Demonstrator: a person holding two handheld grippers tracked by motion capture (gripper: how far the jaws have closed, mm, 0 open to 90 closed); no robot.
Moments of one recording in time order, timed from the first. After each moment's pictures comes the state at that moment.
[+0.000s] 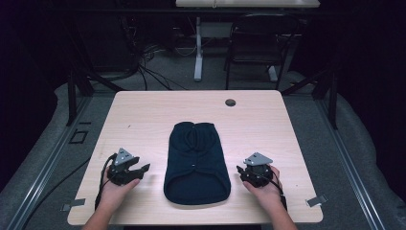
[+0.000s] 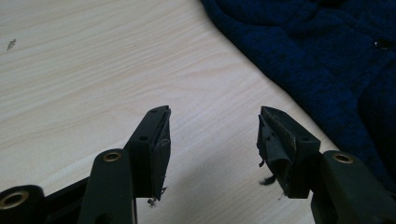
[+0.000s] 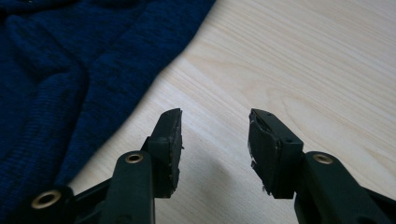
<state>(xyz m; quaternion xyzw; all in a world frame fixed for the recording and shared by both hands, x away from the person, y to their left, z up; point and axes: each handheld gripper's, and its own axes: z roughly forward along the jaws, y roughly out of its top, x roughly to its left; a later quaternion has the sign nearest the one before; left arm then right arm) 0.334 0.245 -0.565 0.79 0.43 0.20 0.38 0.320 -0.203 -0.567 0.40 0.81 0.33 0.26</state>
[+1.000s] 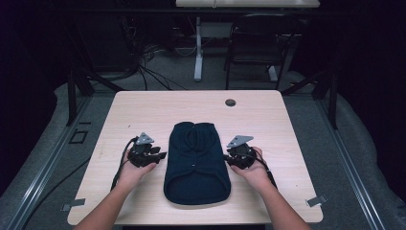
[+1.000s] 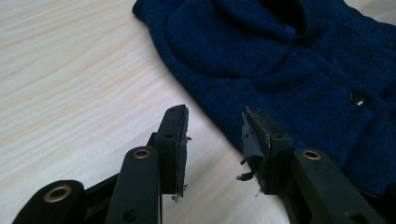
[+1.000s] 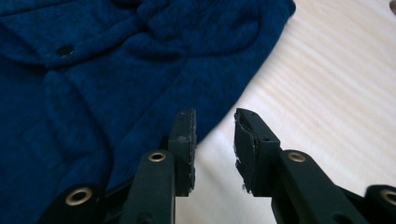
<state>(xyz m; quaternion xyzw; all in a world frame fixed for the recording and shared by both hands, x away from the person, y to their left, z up) 0.394 0.193 -0.554 0.83 0.40 0.15 0.37 0.378 -0.163 -0.547 0.34 0.86 0.32 0.19</state>
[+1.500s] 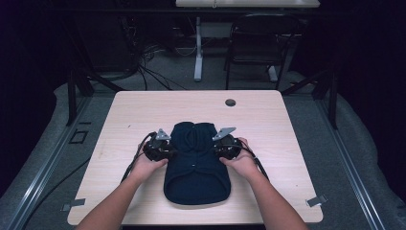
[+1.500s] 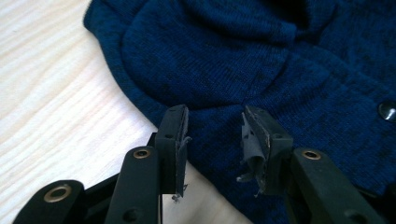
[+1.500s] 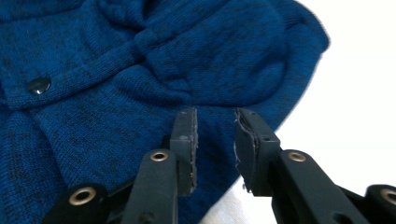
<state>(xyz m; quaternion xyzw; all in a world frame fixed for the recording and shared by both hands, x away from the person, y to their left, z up) 0.420 0.155 -0.567 0.87 0.35 0.14 0.33 0.417 -0.127 -0.553 0.30 0.89 0.30 0.18</state>
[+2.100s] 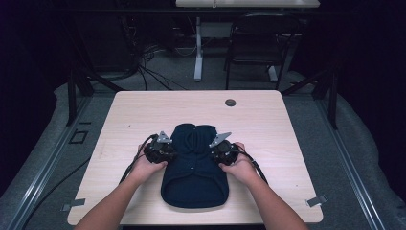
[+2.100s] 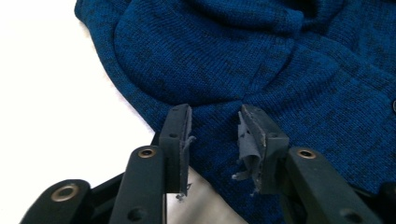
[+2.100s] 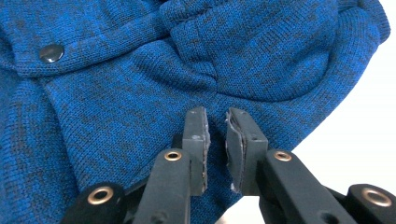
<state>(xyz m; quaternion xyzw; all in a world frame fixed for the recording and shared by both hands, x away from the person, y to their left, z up) 0.414 0.155 -0.570 0.88 0.33 0.13 0.32 0.406 -0.119 -0.564 0.27 0.91 0.28 0.14</state>
